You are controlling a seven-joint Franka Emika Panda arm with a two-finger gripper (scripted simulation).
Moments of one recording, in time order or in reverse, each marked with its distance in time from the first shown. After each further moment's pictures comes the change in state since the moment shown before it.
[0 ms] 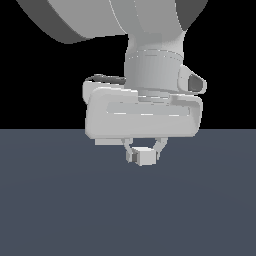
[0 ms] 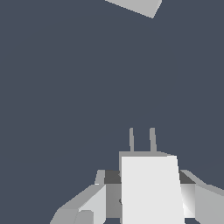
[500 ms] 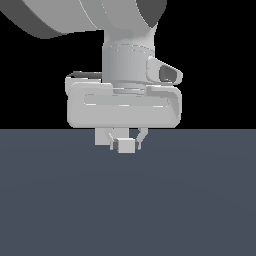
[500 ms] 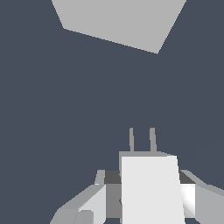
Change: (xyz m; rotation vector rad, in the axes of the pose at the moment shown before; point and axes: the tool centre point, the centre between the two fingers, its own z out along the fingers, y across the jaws) arm 0.030 -0.026 -0.010 -0.035 0.001 0.149
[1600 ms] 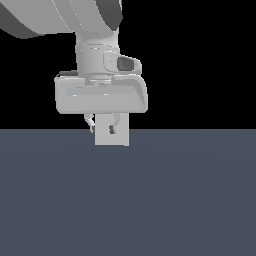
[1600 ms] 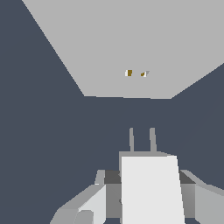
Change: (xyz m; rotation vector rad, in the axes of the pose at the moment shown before) arm 0.058 -0.042 -0.017 -0.067 -0.004 0.275
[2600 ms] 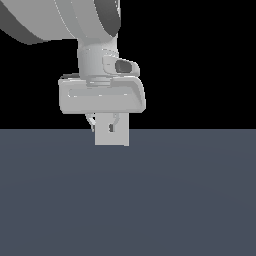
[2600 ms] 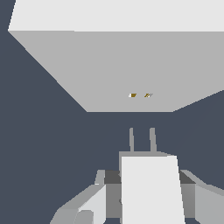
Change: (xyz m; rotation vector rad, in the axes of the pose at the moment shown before) arm 0.016 -0.004 0.001 -0.007 -0.003 0.032
